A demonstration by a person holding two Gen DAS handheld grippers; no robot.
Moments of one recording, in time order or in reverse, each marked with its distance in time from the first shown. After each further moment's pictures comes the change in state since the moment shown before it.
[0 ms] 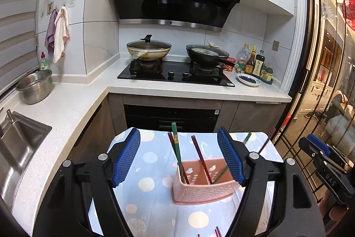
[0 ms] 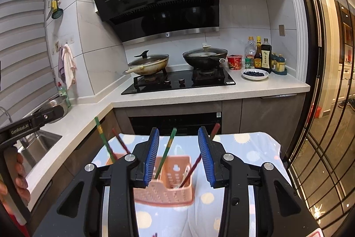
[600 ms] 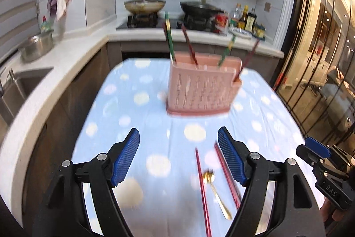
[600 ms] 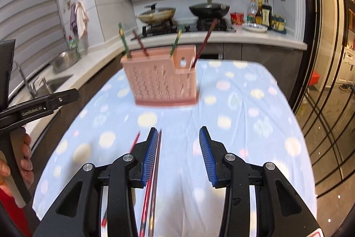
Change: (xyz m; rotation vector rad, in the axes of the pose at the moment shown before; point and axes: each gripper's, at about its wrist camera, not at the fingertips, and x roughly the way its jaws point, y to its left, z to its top) left arm -0.052 -0.008 -0.167 0.023 0.233 -0.020; right arm -0.089 0.005 -0.170 -0.031 0.252 0.021
